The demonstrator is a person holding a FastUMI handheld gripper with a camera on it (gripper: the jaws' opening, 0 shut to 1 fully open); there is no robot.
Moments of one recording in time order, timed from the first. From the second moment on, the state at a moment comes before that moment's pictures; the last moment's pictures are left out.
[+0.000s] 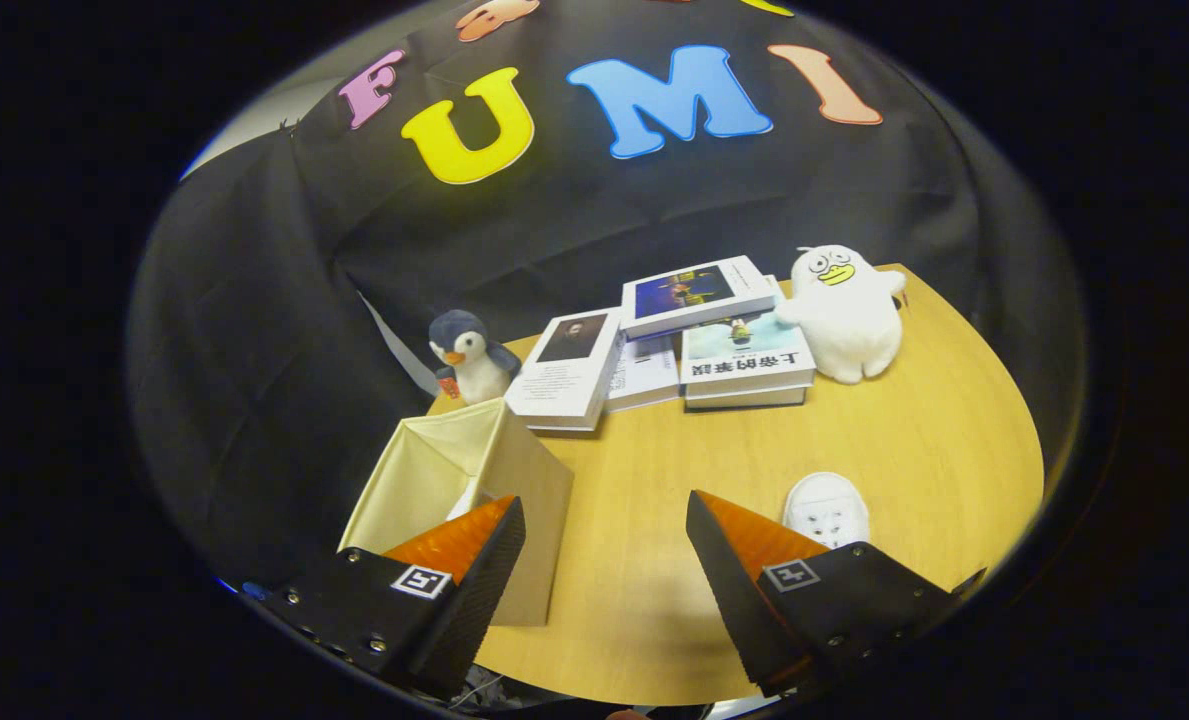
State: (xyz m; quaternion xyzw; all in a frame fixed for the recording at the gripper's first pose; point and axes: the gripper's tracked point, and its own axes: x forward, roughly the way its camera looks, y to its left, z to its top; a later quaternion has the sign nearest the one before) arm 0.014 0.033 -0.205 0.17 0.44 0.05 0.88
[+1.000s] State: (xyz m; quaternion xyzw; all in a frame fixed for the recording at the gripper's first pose) arm -0.057 -0.121 -0.317 0.15 0.54 -0.06 0.83
